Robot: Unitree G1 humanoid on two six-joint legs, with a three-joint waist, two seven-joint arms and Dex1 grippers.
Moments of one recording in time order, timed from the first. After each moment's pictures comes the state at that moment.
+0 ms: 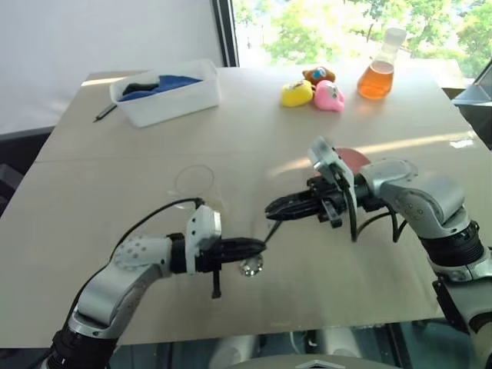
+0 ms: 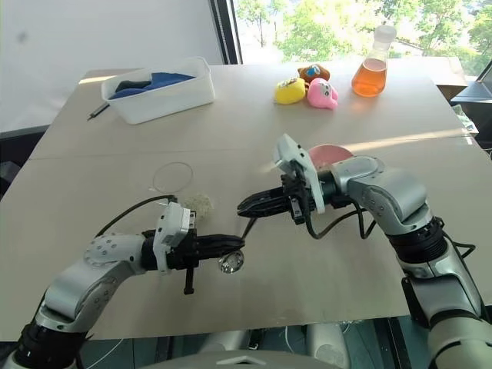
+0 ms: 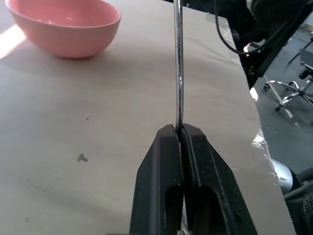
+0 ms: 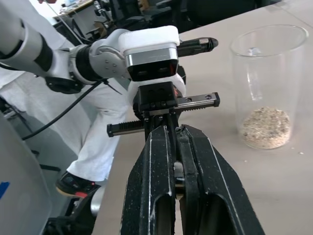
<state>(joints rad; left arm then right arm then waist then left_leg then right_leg) 0.01 0.69 -0.05 -0.48 -0.55 0.43 -1.03 -0.72 -0.54 0.26 -0.25 0.74 0.87 1.15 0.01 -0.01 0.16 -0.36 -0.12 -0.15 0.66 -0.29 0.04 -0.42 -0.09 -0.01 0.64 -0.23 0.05</state>
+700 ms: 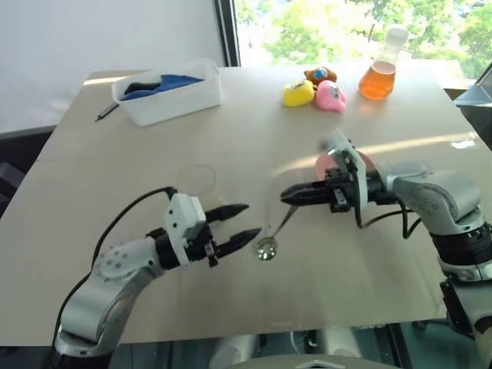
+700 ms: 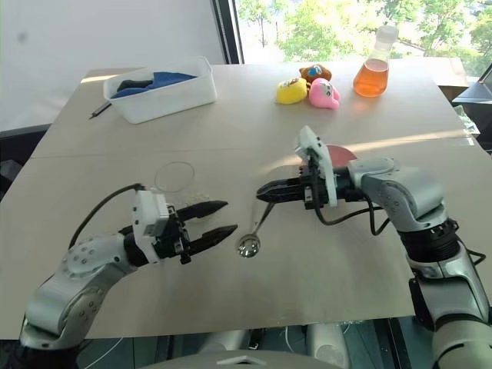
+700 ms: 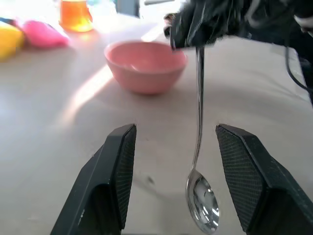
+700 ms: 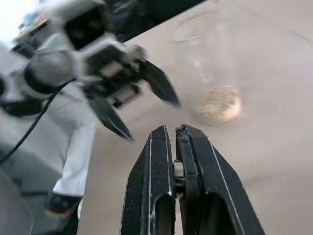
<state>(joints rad) 0.13 0.60 0.13 -0.71 -0.57 0.41 -0.77 -0.68 -0.59 0.12 -0.19 0.78 1.01 1.04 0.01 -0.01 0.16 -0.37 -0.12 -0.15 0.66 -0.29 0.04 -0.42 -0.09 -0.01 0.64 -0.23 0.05</state>
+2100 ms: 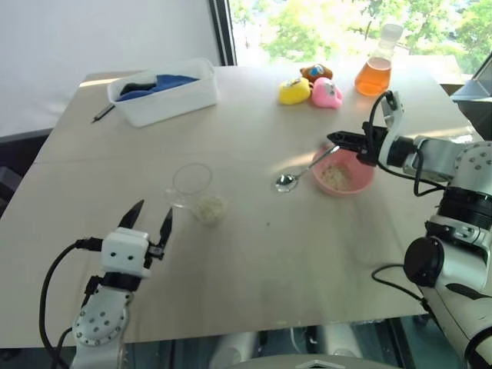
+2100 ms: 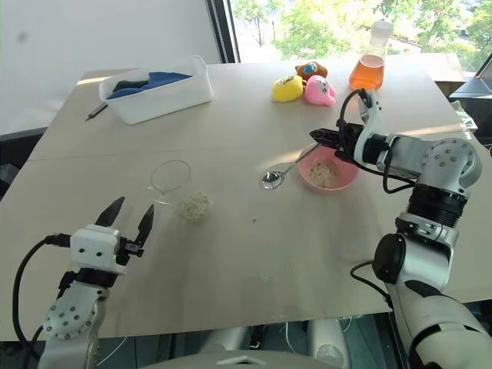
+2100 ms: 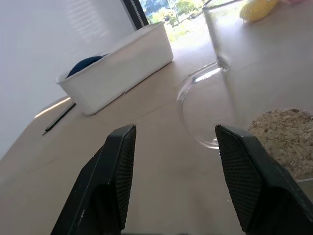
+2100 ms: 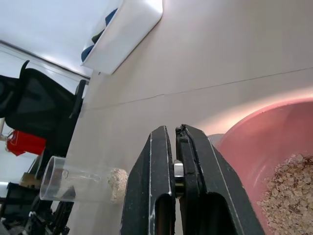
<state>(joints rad) 0.34 0.35 0.31 -0.34 -0.06 -0.20 -0.29 -0.93 -0.33 -0.55 0.20 0.84 1.52 0.25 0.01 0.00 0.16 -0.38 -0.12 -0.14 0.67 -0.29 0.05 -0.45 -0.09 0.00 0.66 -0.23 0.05</state>
